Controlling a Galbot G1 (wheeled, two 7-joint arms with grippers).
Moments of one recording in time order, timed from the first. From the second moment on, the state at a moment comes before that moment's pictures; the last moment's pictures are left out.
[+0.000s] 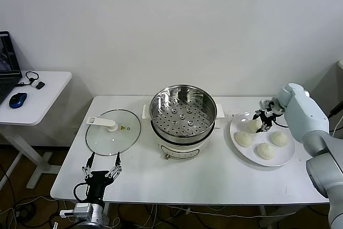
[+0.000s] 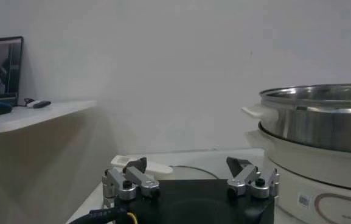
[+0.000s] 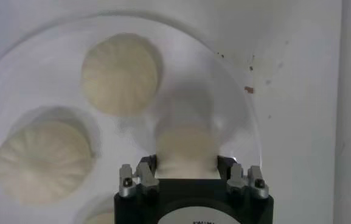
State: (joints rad) left arm 1.66 -1.47 -0.54 -1.99 -0.03 -0.07 -0.08; right arm -0.02 1.06 -0.12 0.36 -0.72 0.36 -1.14
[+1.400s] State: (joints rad) left arm 1.69 -1.48 -0.54 -2.03 -0.02 -0.07 -0.11; right arm 0.50 0.89 -0.92 1.06 -0.03 0.37 -1.24
